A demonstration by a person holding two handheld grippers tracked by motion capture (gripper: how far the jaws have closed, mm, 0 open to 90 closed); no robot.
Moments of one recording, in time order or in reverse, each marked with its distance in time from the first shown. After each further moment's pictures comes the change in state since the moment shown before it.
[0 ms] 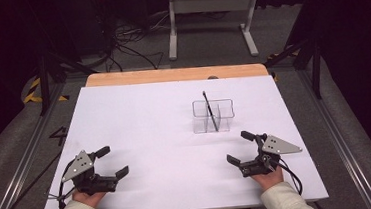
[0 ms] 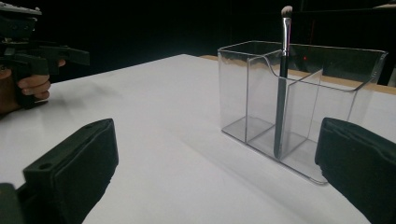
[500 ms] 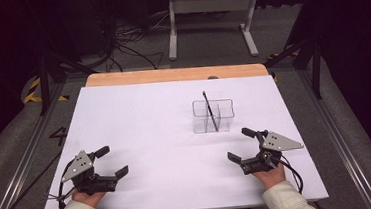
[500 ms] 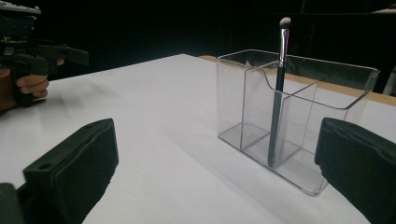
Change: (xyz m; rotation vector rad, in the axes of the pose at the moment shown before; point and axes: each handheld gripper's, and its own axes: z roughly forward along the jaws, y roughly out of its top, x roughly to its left) left arm 0.001 0.000 -0.001 0.000 0.008 0.005; right arm -0.002 0.012 -0.001 0.017 -0.001 -0.029
